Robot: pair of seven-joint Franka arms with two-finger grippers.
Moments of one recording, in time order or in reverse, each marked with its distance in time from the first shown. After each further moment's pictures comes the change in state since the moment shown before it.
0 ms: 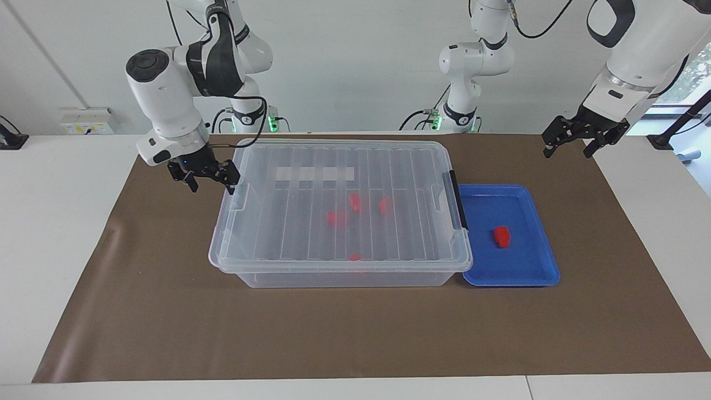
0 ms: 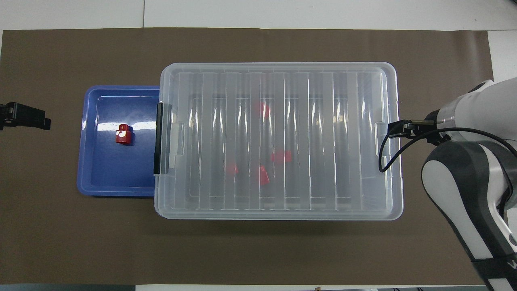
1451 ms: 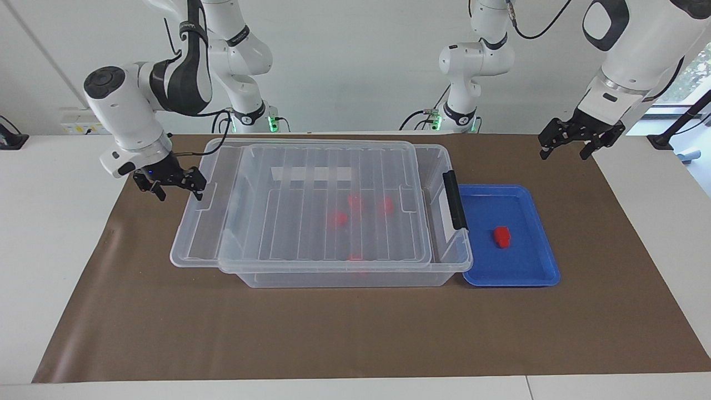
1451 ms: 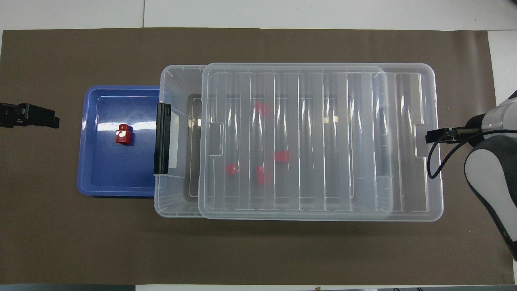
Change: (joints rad) left arm -0.007 -0.034 -0.006 -0.123 0.000 0.142 0.000; right arm -0.192 0.002 -0.011 -0.063 0.000 0.078 -0.337
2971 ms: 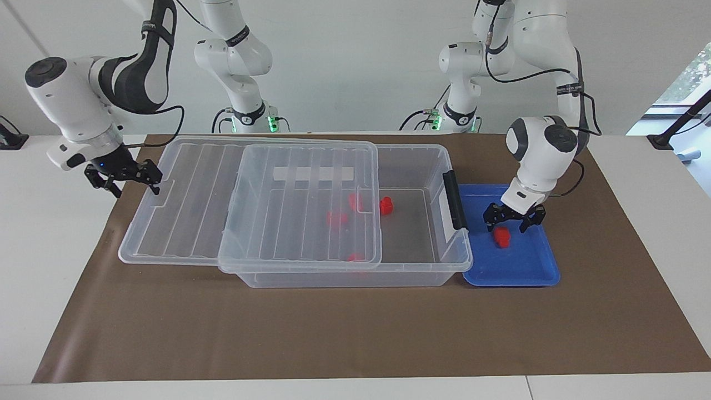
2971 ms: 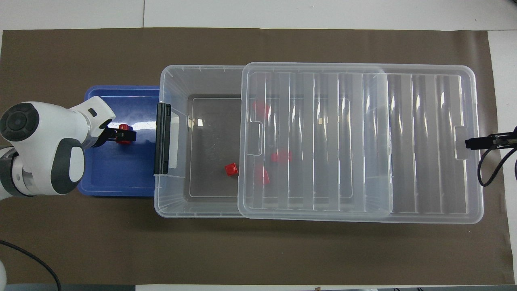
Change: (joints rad) left arm -0.048 0.207 -0.008 -0.480 0.000 0.752 0.007; right arm -0.023 0.000 -0.143 0.007 -0.001 0.025 -0.248
